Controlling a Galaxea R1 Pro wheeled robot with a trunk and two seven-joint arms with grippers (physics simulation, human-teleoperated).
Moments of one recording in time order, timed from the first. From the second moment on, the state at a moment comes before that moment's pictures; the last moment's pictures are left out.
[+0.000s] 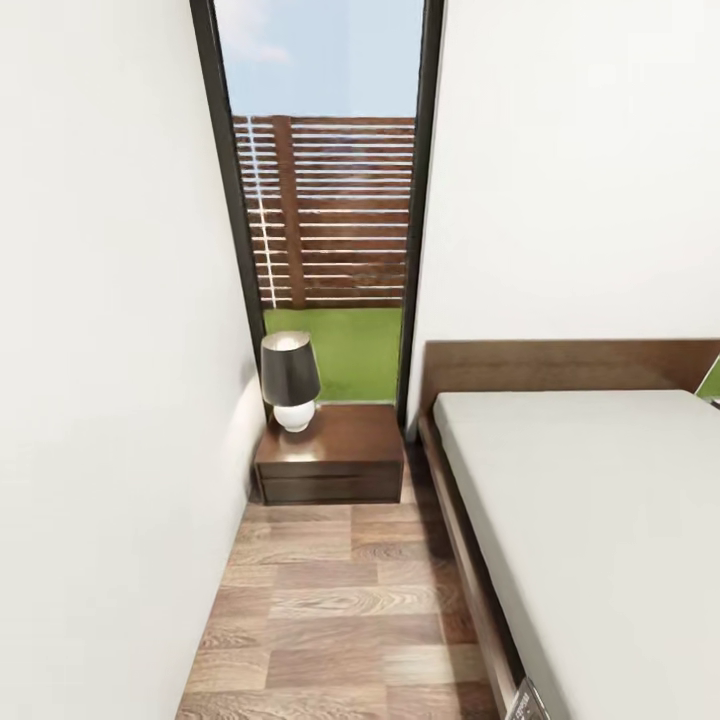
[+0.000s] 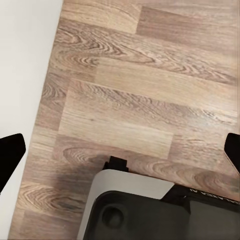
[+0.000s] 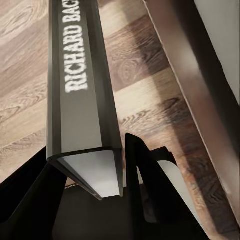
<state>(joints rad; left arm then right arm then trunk) -0.31 0.01 0.04 -0.02 0.21 -0.23 0.07 -0.36 -0.25 0.29 0.08 -0.77 -0.07 0.47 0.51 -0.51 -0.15</state>
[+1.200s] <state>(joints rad) -0.31 0.01 0.04 -0.02 0.21 -0.23 0.07 -0.36 -0.25 0.29 0.08 -0.77 -0.07 0.47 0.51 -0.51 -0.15</state>
